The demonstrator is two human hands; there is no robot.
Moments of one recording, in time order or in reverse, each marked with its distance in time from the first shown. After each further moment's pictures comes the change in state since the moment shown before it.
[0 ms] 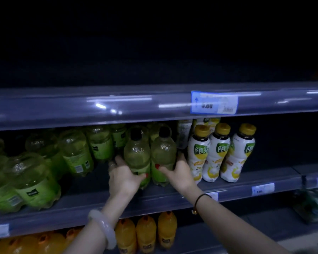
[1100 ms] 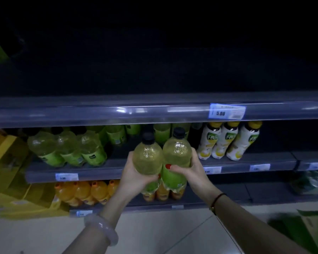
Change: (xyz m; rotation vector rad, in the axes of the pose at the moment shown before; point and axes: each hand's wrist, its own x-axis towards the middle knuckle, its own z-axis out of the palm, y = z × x) left_hand -0.100 0.003 -0.136 -0.510 -0.258 -0.012; right_hand -0.118 -0.098 -0.037 0.536 -0.269 0.188
